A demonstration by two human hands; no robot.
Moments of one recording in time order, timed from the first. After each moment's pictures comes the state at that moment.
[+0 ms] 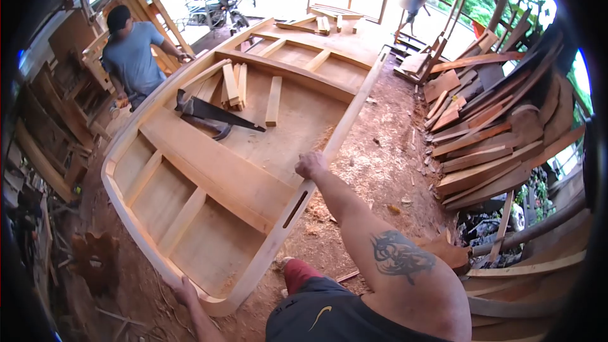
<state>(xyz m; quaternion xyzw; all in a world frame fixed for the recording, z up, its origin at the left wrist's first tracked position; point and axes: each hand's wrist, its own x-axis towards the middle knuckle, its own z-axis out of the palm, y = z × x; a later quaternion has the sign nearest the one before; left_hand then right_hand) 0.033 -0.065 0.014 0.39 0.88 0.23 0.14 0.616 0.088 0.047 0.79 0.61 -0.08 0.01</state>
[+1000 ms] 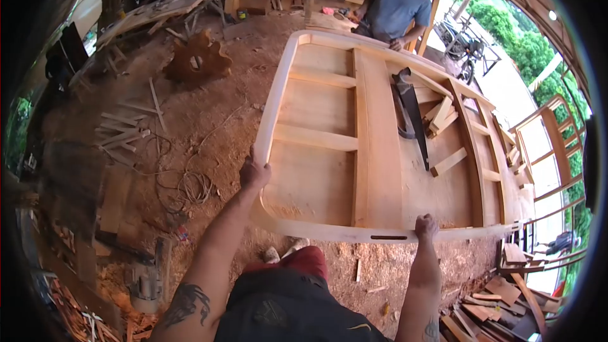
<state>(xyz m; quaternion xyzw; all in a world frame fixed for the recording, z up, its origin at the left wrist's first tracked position) 0.026 -0.063 -0.003 0.35 0.89 0.26 0.11 0.630 0.108 0.004 0.78 0.63 0.00 -0.01</state>
